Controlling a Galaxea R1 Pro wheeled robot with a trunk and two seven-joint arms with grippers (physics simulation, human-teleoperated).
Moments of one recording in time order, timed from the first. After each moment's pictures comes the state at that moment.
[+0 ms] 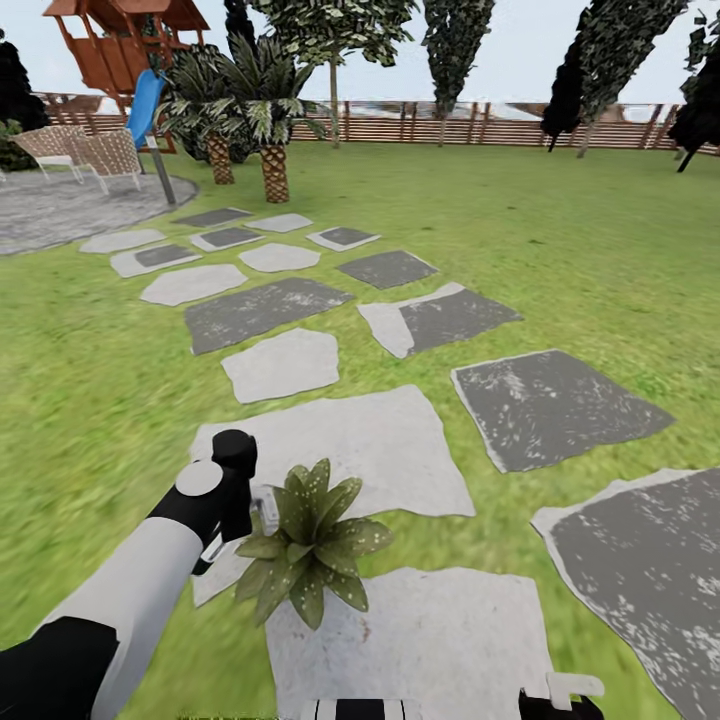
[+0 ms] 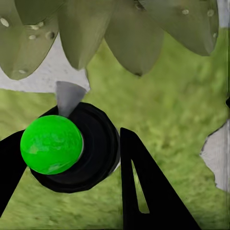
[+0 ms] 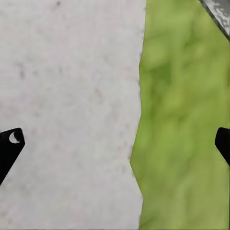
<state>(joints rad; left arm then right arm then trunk) -0.92 0.00 -0.19 -0.80 -1.61 0.60 -1.56 -0.45 -0.10 0.40 -0.03 -0.38 -0.33 -0.24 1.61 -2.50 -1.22</state>
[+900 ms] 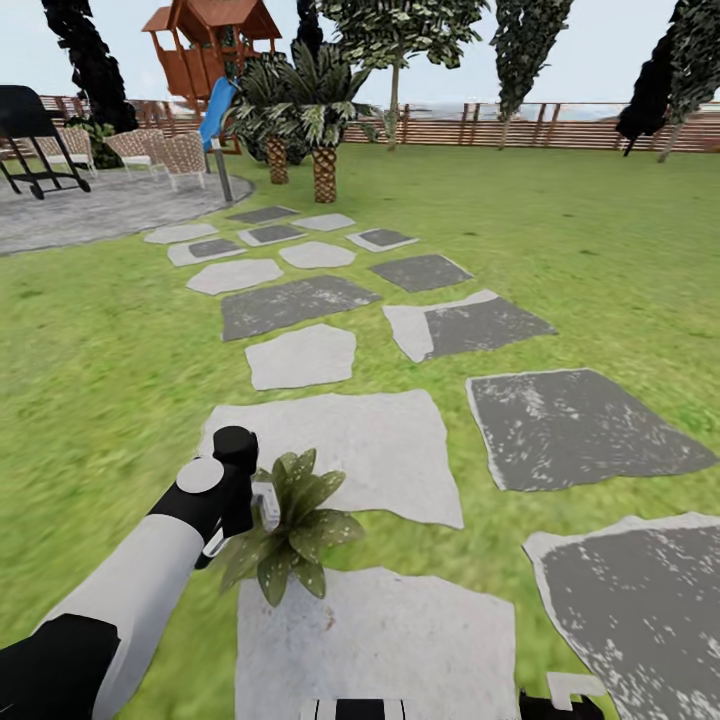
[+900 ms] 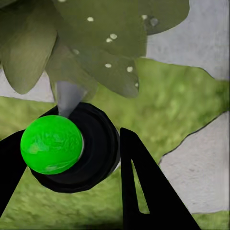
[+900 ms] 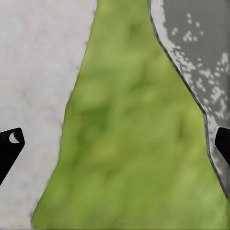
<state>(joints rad) -0.93 -0.01 -0.20 -0.81 -1.62 0.60 -1.56 -0.45 -0.10 0.40 -0.03 -0.38 -0.33 -0.24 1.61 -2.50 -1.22</state>
